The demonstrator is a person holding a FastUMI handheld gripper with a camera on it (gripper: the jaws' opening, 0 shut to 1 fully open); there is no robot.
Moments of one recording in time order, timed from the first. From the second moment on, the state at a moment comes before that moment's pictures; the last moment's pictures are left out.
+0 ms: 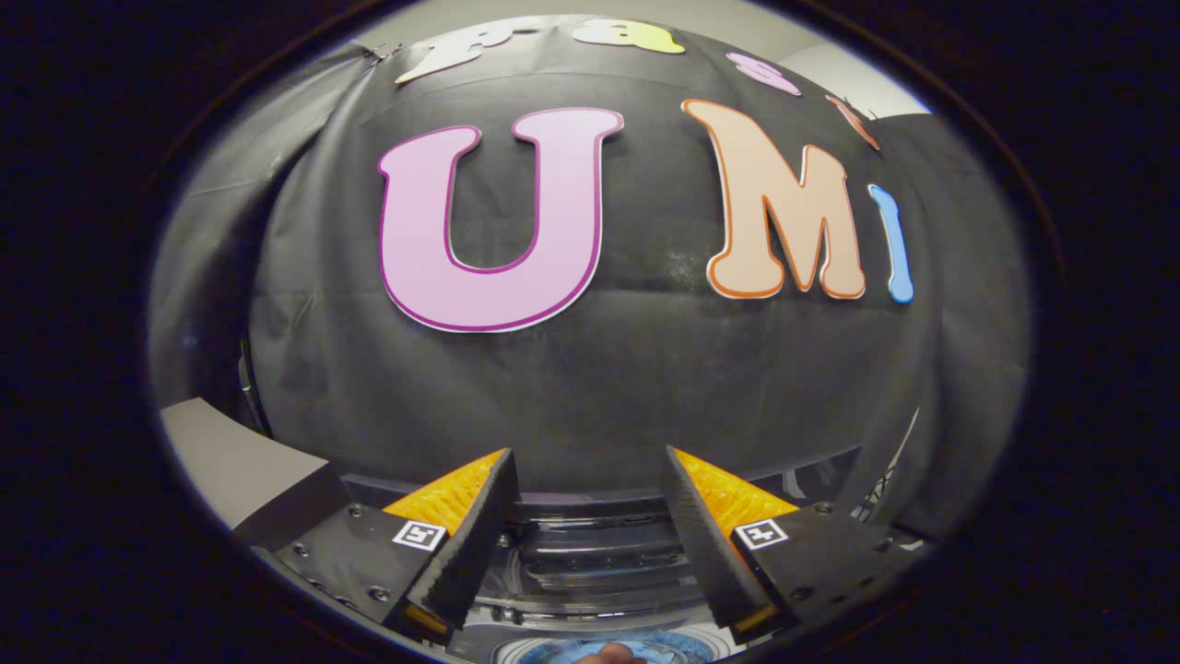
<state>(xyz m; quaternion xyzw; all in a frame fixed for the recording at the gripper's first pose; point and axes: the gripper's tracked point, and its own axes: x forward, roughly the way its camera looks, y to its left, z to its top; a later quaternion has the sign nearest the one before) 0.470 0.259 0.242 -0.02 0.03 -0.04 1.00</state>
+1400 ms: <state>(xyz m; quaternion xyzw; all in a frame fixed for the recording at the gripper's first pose) 0.384 0.238 0.256 -0.02 -0.03 -0.08 1.00</state>
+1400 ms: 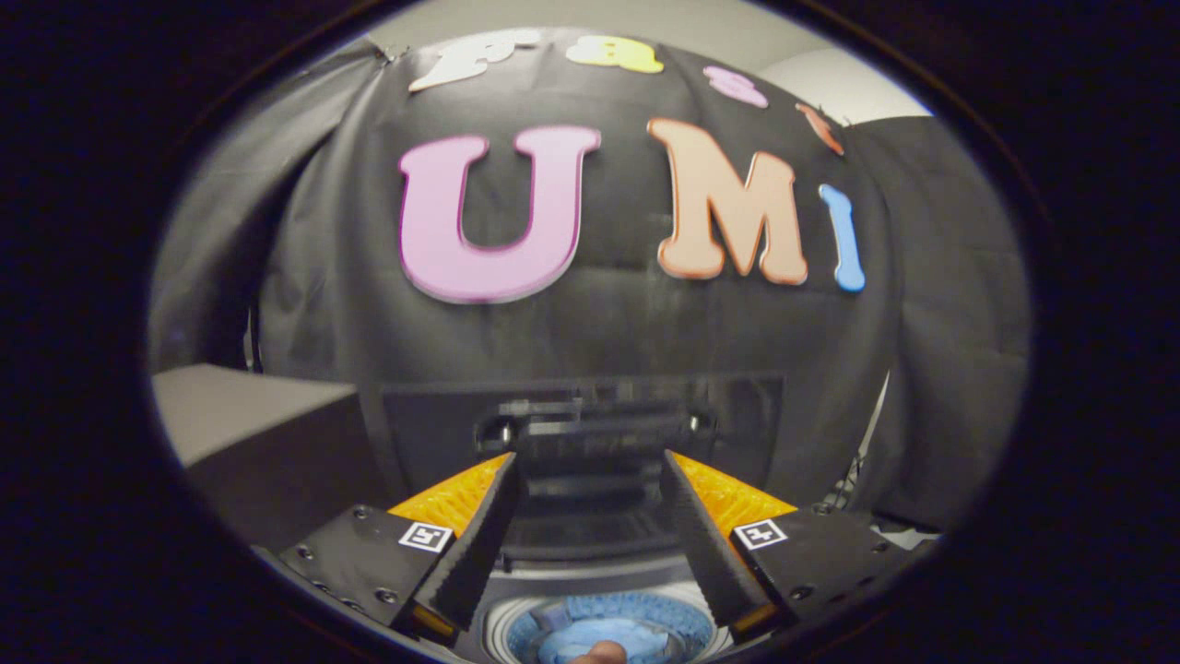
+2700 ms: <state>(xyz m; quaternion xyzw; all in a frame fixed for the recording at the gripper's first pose) 0.481 0.250 0.252 0.00 0.04 -0.04 1.00</state>
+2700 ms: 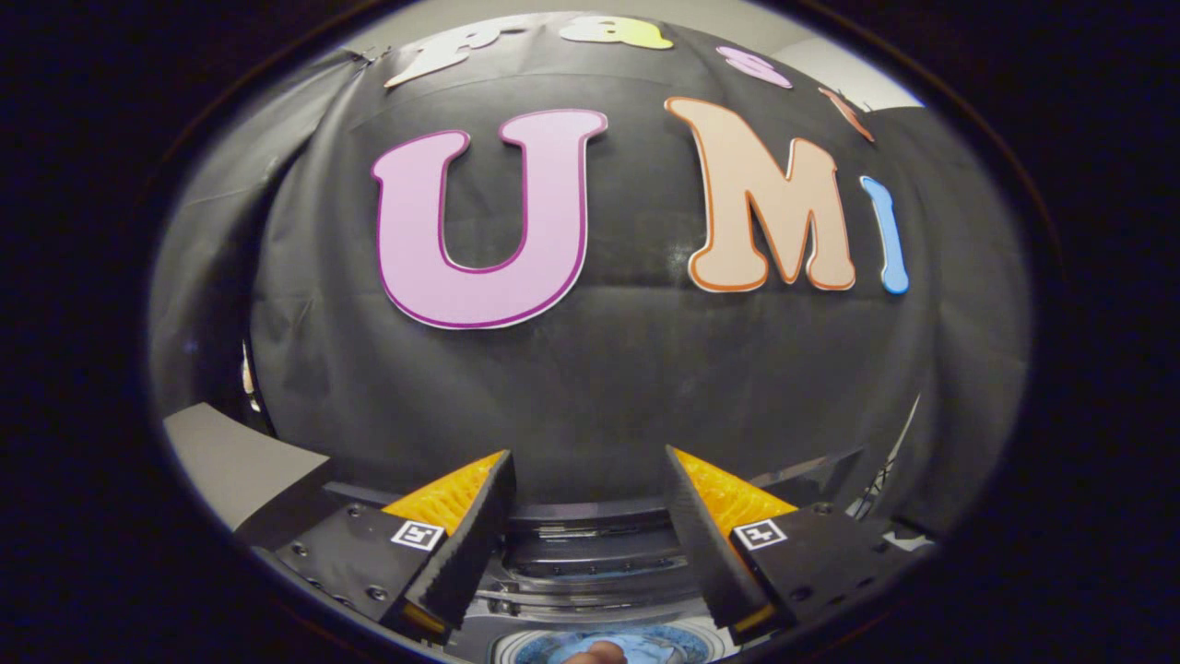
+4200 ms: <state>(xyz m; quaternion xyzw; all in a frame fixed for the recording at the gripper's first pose) 0.465 0.262 0.264 -0.01 0.08 -0.03 1.00</state>
